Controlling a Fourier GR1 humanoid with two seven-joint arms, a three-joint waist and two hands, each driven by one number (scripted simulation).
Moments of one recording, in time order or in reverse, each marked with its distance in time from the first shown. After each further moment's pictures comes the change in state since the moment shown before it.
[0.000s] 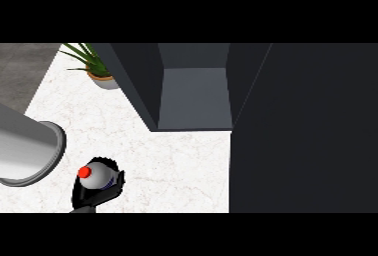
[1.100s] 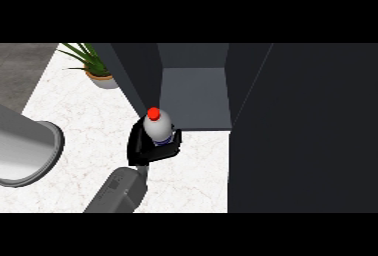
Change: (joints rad) left arm -0.166 -0.080 -0.565 -0.387 0.378 0.482 0.337; right arm -0.007 0.014 -0.006 0.002 -0.003 0.002 0.014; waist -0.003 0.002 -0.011
